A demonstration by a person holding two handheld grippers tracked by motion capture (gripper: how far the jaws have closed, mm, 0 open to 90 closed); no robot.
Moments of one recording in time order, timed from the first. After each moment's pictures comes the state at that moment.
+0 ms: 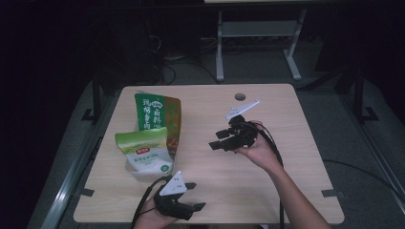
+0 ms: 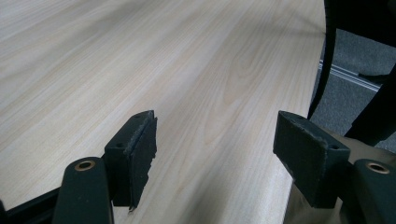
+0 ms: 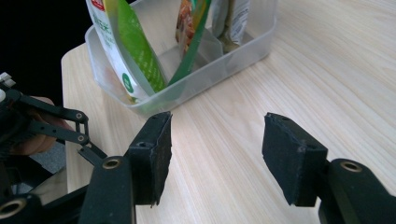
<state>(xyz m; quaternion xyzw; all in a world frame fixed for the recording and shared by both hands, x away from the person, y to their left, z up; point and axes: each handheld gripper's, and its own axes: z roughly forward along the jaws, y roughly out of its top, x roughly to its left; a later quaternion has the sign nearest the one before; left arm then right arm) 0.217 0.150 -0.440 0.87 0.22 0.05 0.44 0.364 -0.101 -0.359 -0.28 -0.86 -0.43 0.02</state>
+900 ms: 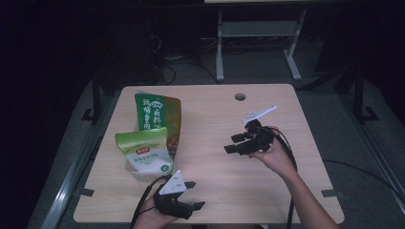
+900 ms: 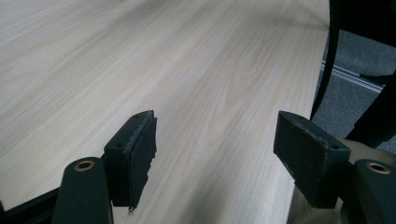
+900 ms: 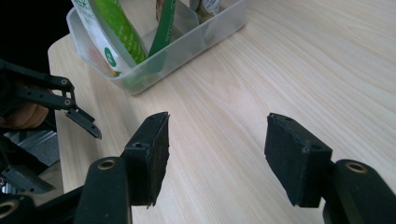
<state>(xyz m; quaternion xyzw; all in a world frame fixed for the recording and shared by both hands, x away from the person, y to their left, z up) 0.219 0.151 -0.439 0.87 0.22 0.05 0.44 0.355 -0.143 -0.371 -0.31 -0.85 -0.42 0.02</state>
